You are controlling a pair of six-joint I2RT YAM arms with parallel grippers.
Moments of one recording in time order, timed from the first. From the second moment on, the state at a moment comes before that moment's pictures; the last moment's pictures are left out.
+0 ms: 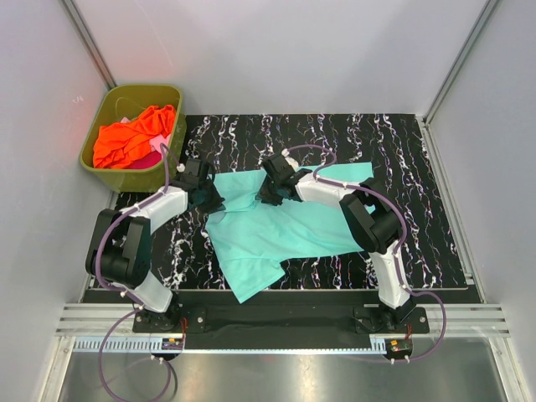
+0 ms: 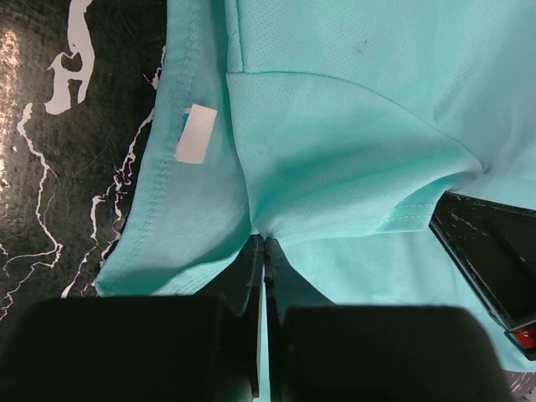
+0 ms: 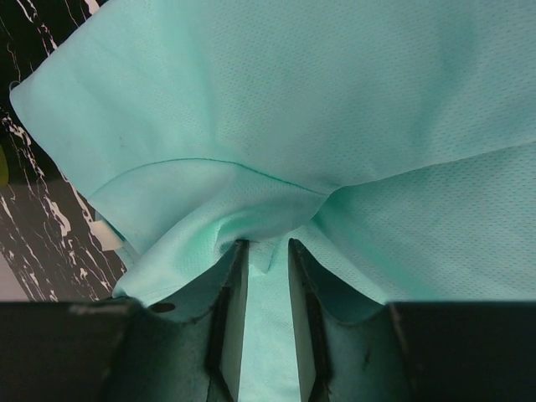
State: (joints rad) left arm -0.25 1.59 0.93 -0.35 0.07 -0.78; right arm 0.71 2.13 1.50 -0.25 0.04 1.05
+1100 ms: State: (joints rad) left arm -0.36 1.52 0.89 -0.33 0.08 -0.84; right arm 0.71 1.96 1.35 -0.22 0.13 1.02
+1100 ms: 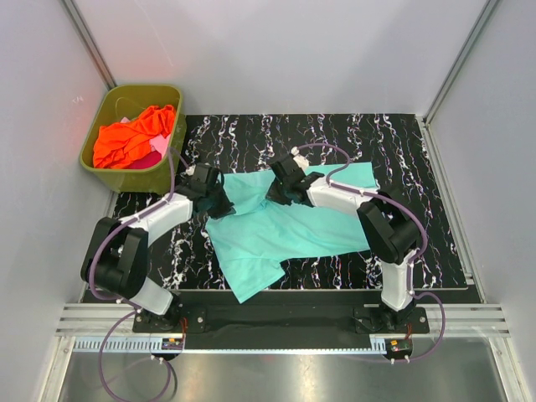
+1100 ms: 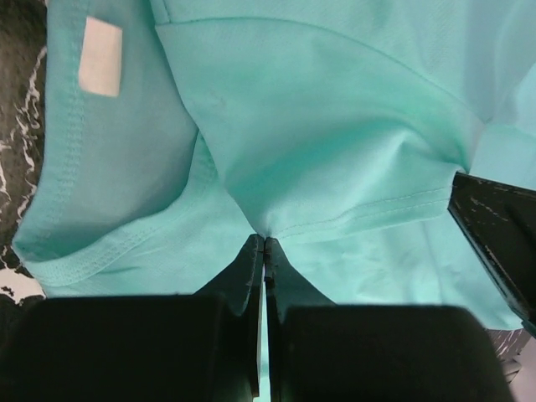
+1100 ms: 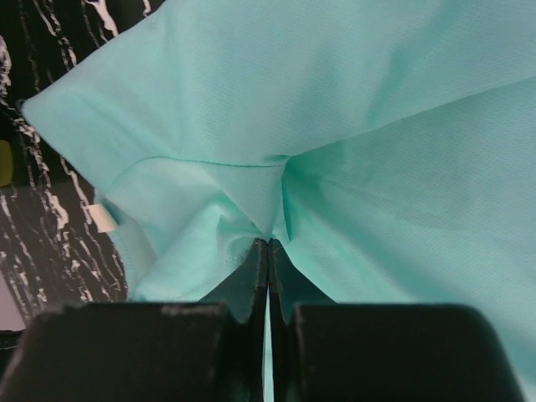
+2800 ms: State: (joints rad) left arm -0.27 1.84 1.17 -0.48 -0.06 -0.60; right arm 0.67 2.08 1.50 -0.39 -0.05 0.79
